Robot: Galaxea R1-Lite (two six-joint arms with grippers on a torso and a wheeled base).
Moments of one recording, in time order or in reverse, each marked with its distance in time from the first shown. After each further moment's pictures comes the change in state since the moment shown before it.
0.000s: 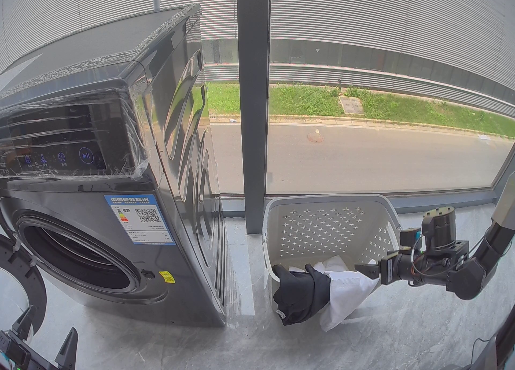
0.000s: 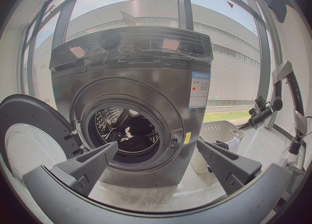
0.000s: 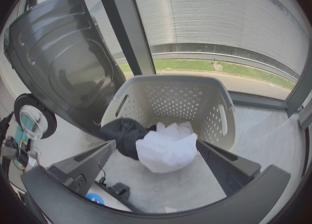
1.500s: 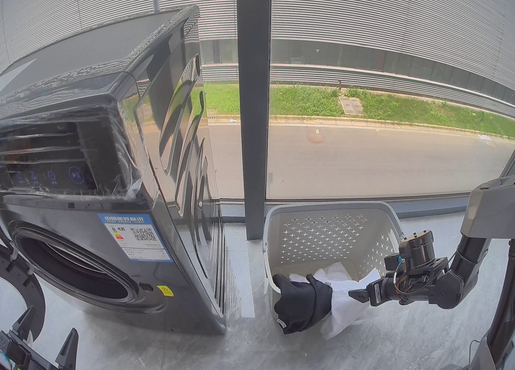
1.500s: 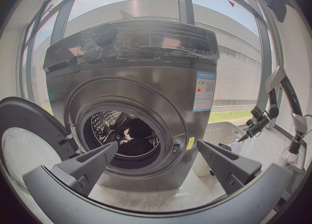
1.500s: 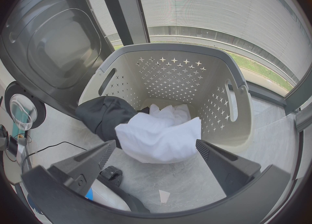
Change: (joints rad) left arm -0.001 0.000 0.000 0.004 0.001 0.002; right arm 0.028 0.197 0.006 -0.002 -0.054 -0.030
